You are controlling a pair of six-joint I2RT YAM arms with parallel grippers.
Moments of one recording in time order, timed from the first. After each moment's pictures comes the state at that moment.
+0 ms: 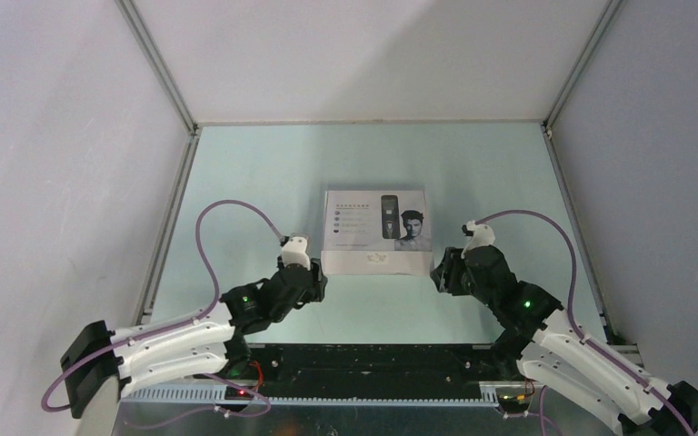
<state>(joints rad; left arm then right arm) -1.02 0.85 0.37 -0.19 -0.51 -0.65 0.73 0.63 0.46 -0.46 0.20 0.57</state>
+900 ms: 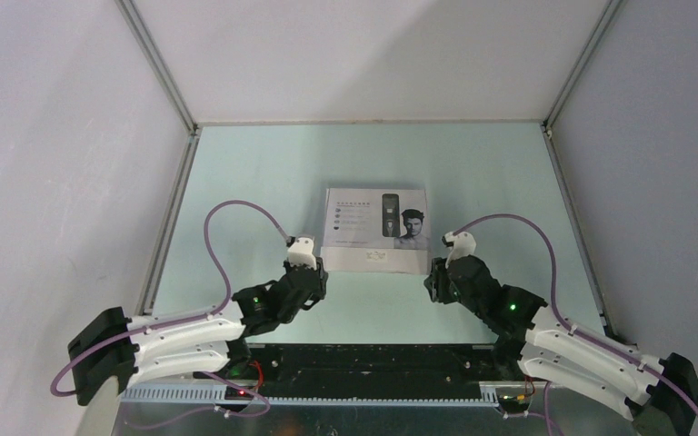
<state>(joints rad) -1.05 0.94 0.34 -0.04 -0.59 -0.63 0.88 0.68 0.41 -0.39 0.31 0.52</state>
